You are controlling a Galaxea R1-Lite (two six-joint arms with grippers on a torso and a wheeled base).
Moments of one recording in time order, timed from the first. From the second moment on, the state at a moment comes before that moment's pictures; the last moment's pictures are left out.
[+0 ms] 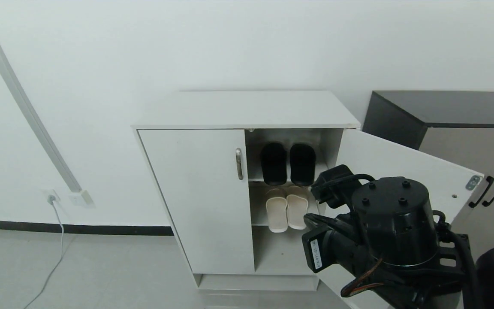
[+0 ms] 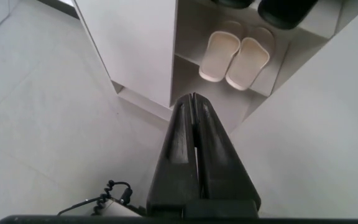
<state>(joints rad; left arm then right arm) 0.00 0.00 0.00 0.00 0.04 -0.09 0.99 1.67 -0.83 -0.46 -0.53 0.15</state>
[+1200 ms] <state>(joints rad) 0.00 0.00 0.00 0.00 0.04 -0.09 0.99 1.67 -0.82 -0.46 -0.53 0.15</state>
